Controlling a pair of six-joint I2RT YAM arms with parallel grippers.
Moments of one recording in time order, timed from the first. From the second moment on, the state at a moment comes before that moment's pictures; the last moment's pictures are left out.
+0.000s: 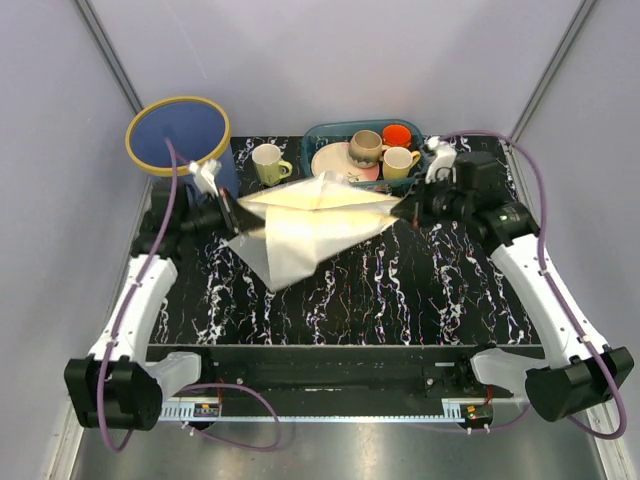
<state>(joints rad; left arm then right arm) -0.05 1.08 0.81 -0.28 0.82 -0.66 0.37 1.17 1.25 -0.63 -0.47 0.23</state>
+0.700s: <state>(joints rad) -0.36 1.18 1.01 -0.86 0.68 -0.08 0.35 1.25 1.28 -0.81 -0.54 0.01</state>
